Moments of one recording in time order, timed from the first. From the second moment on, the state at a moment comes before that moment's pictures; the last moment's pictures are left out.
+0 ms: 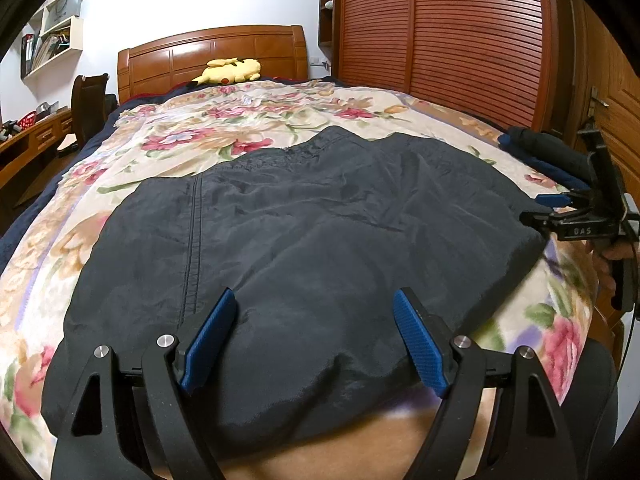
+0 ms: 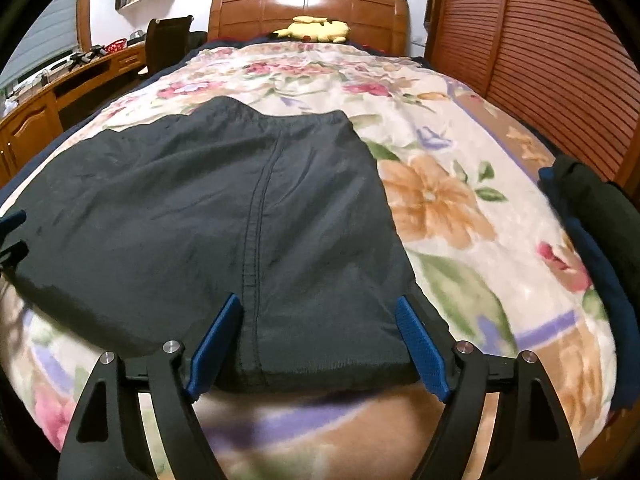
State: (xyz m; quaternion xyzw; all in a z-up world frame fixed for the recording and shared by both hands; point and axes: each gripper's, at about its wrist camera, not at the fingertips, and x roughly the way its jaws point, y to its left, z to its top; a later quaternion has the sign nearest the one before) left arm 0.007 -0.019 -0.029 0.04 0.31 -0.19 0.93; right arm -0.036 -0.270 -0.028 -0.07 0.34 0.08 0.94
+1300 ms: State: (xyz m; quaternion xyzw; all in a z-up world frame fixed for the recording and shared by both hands) left arm 0.003 -0.021 -0.032 0.04 0.32 -0.19 0.93; right arm -0.007 -0.295 -0.031 0.05 0.39 0.14 0.91
